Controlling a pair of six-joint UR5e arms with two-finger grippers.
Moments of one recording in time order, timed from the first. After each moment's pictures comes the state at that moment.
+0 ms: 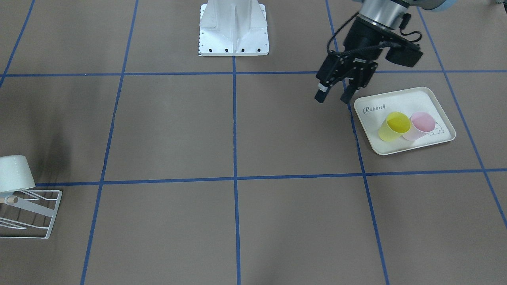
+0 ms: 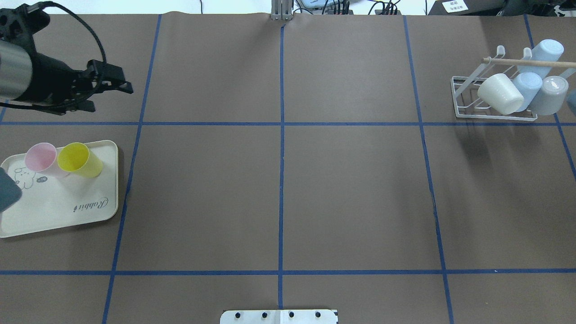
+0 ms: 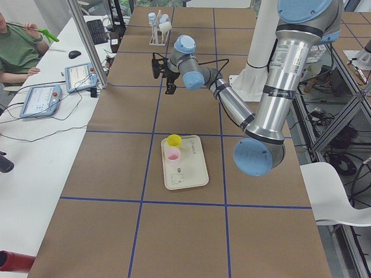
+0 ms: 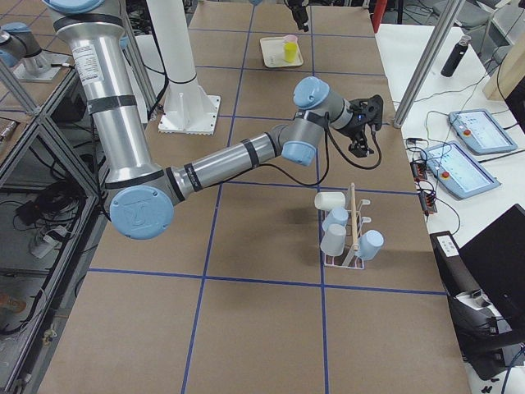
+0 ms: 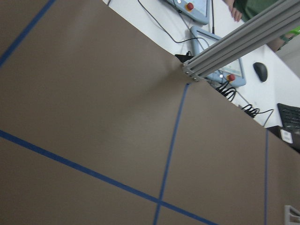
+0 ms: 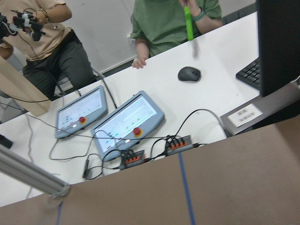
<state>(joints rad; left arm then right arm) -0.98 -1.74 -2.08 -1.88 -2.10 -1.28 1.26 -1.29 1.79 -0.78 2.05 1.33</state>
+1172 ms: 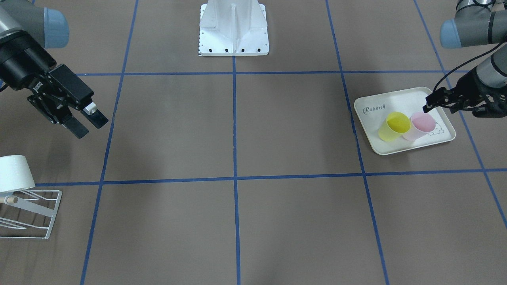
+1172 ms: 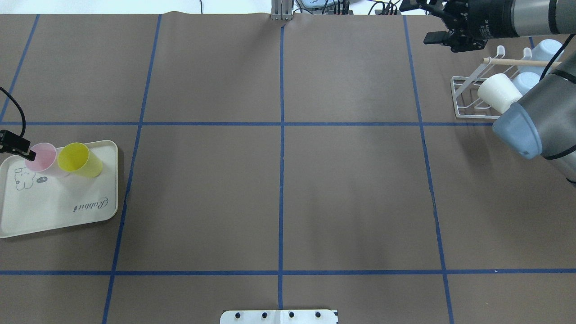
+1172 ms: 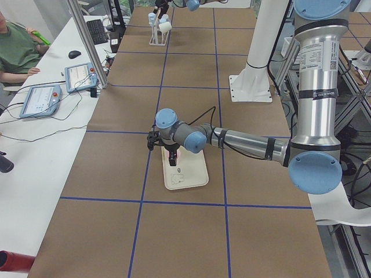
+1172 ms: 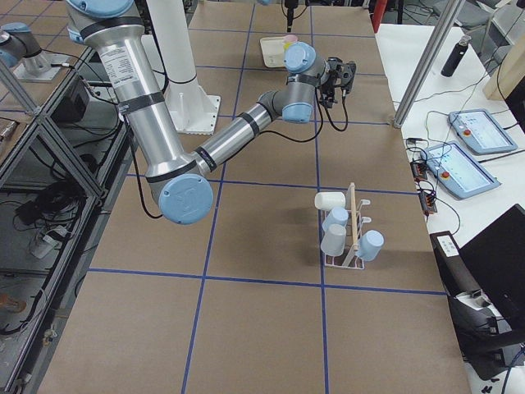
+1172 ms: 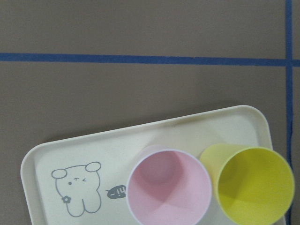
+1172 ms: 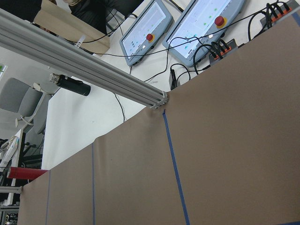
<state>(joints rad) -1.13 -1.52 -1.73 -1.89 -2.36 -0.62 1.05 -1.20 1.85 -0.78 2.07 1.62</state>
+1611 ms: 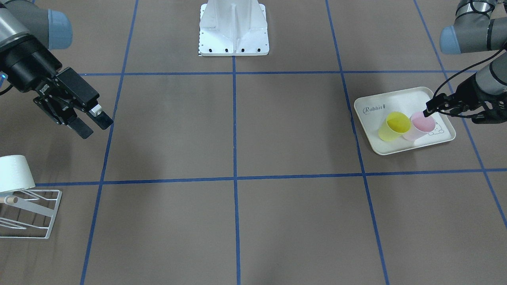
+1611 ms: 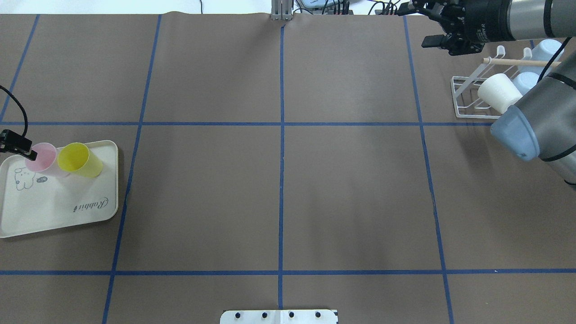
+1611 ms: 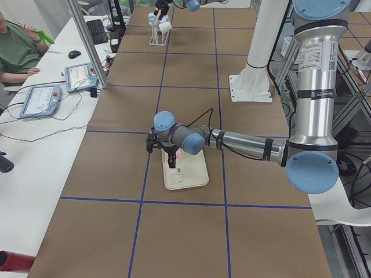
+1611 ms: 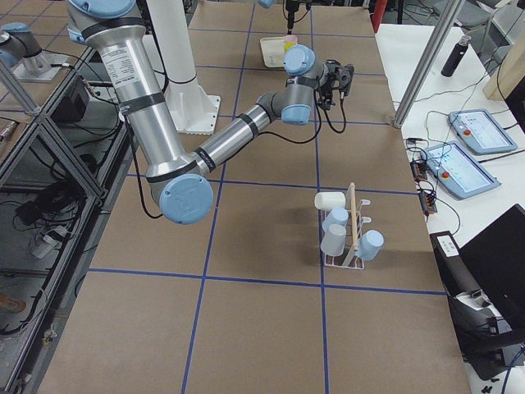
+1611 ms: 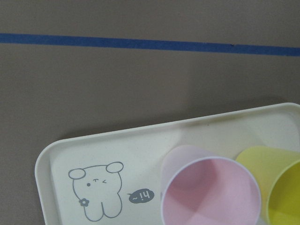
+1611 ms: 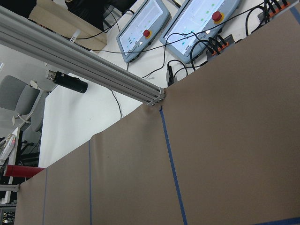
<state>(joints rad) -1.12 -1.54 -1.71 -1.89 -2.36 -0.63 1.04 -1.20 1.84 -0.78 2.07 1.62</state>
